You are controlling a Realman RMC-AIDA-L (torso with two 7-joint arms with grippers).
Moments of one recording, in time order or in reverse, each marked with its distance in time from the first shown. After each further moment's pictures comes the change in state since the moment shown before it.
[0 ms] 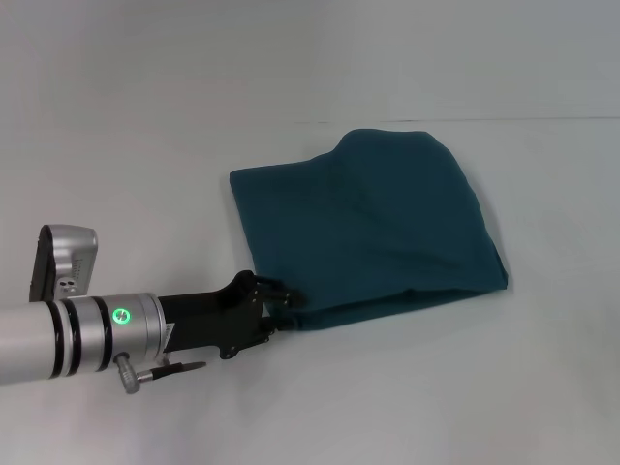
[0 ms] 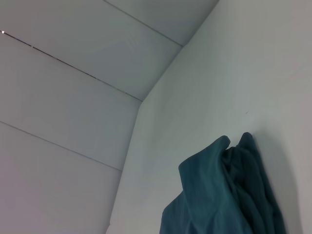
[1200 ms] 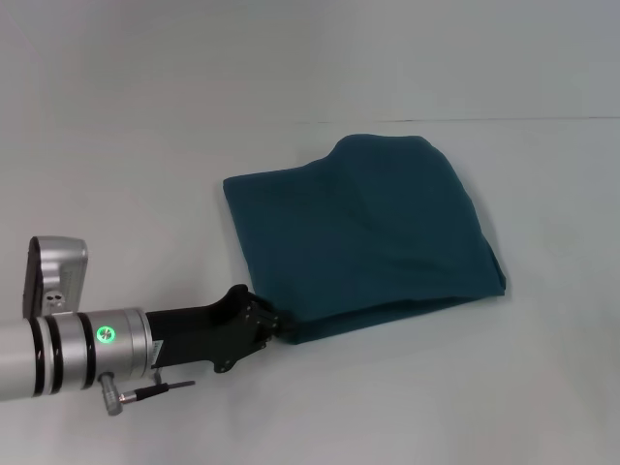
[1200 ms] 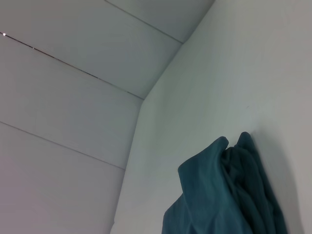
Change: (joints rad) left arm 0.047 0.001 -0.009 0.024 -0.005 0.079 0.051; right arm -0.004 0.001 0.001 0.021 0.000 -0.004 0.002
